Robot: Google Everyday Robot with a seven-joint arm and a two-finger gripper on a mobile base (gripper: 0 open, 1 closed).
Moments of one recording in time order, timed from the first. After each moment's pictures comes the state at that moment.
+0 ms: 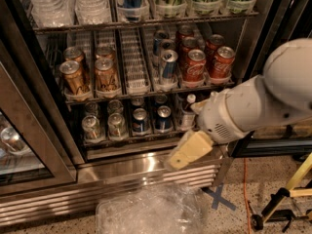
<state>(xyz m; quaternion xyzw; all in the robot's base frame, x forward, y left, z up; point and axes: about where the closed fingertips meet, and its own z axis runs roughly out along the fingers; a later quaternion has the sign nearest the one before) 0.437 -0.062 0.845 -0.51 0.79 0.18 0.28</state>
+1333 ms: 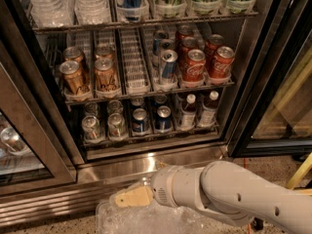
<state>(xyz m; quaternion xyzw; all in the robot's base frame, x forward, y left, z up) 0.405 0.053 0.685 -0.30 0.82 0.33 0.35</state>
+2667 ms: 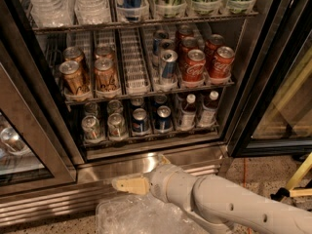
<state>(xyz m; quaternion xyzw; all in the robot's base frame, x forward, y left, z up) 0.459 0.047 0.656 -0.22 0.81 0.30 0.44</state>
